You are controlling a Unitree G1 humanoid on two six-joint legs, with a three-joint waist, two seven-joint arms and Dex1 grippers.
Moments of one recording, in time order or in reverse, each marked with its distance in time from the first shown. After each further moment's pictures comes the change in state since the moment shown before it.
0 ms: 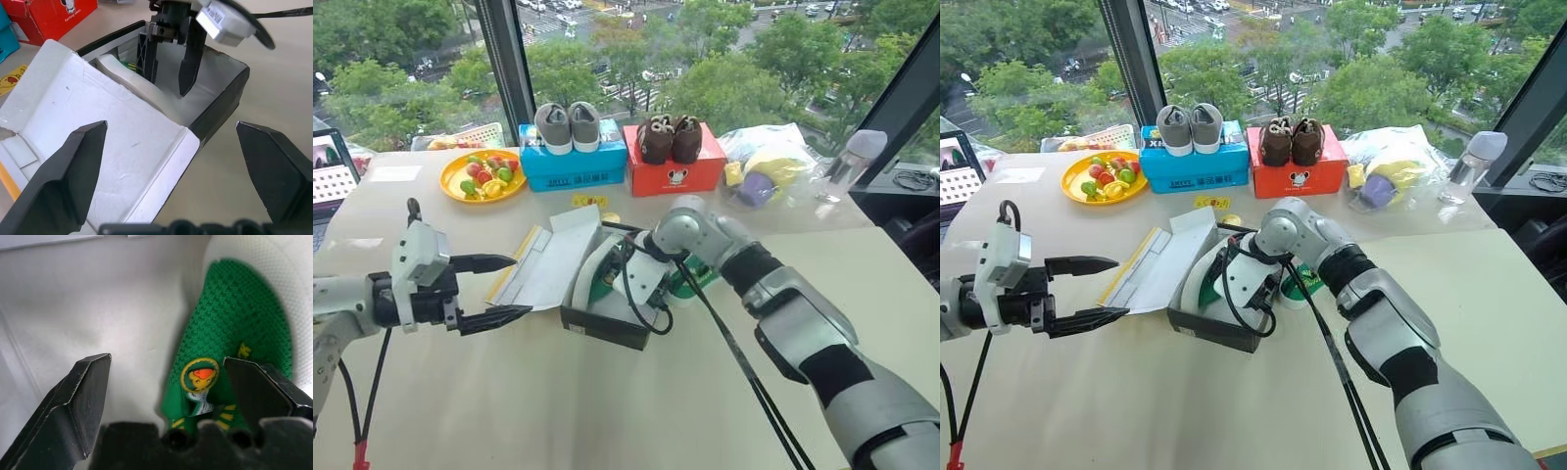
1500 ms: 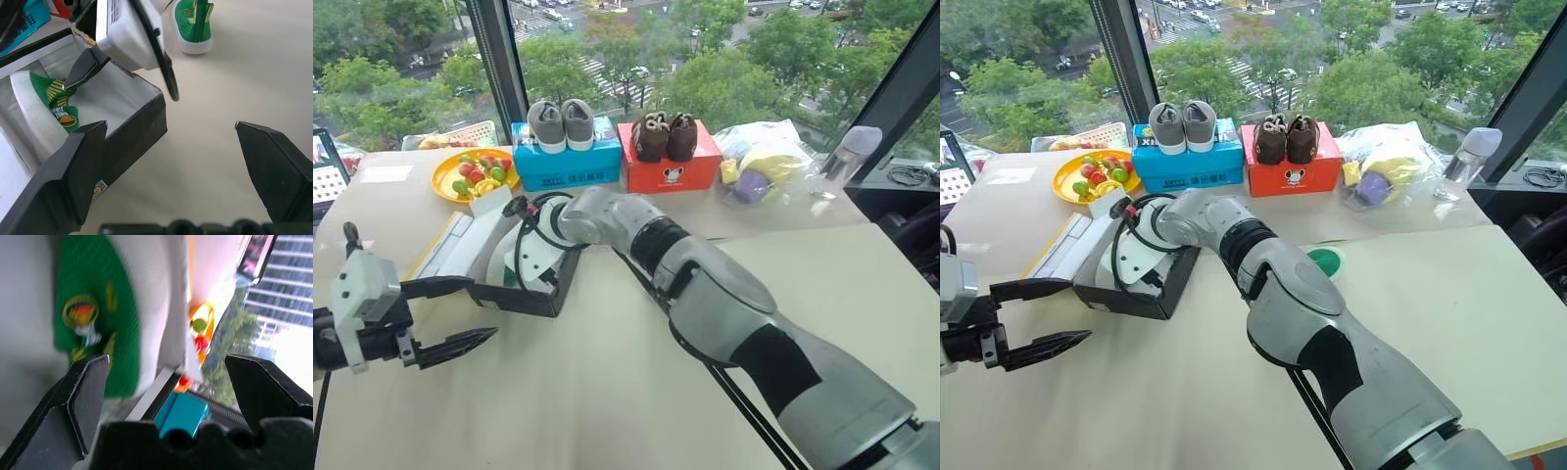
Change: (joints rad) left arm 0.349 -0.039 0.375 -0.200 -0.036 0.060 0.020; right arm -0.397 0.473 0.195 0.642 -0.483 0.157 -1.045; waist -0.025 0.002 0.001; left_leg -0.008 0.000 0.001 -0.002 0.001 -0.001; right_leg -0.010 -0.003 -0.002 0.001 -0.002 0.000
